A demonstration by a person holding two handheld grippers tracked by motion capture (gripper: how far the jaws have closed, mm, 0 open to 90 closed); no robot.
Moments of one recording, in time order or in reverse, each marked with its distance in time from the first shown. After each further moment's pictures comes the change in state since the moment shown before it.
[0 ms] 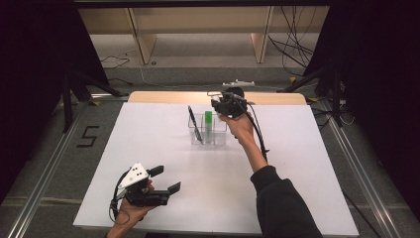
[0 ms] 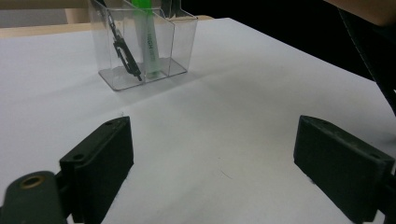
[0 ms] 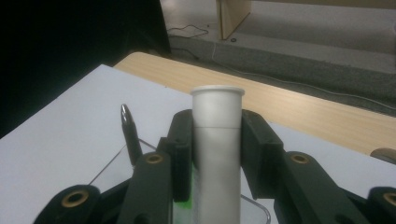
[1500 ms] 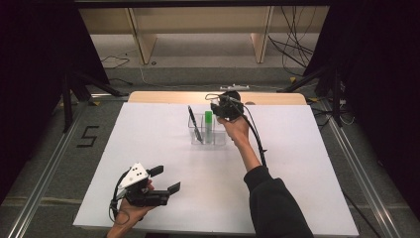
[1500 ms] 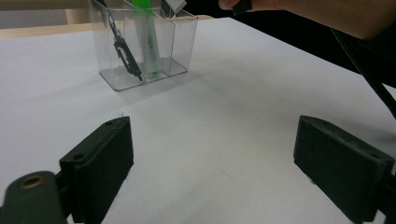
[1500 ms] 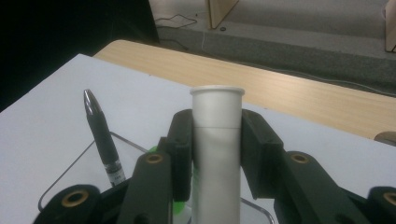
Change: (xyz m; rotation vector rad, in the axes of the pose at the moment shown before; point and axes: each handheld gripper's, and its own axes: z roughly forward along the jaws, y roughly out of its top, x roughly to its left) left arm 0.000 0.000 0.000 -0.002 0.003 0.004; right arm -0.003 -0.014 0.025 0.036 -0.046 0.022
